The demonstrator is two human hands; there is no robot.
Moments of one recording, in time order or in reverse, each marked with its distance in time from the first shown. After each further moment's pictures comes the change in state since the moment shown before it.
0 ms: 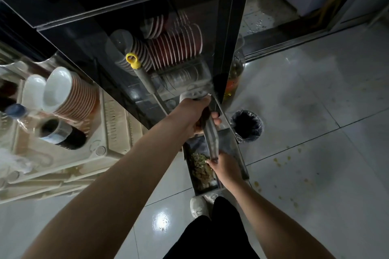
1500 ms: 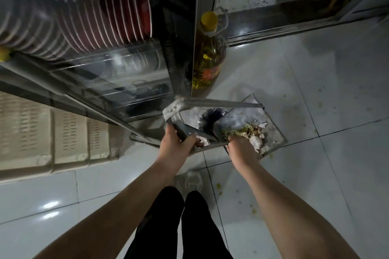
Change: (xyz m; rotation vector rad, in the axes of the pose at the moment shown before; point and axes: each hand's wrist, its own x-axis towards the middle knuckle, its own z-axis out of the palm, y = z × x) left_hand 0.186 -0.077 0.109 0.163 0.267 0.157; right_hand 0.190 0.170 -0.129 -0.551 -0.106 -0.083
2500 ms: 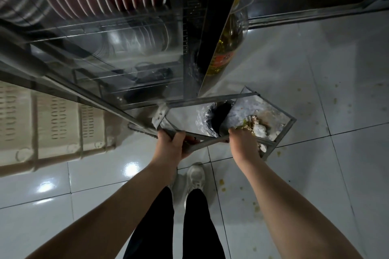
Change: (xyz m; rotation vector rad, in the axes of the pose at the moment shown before) left_hand 0.077 -0.063 -0.021 -0.478 0.087 -0.212; right_hand 0.062 -0.036 0.053 -0.170 -0.007 -0.037
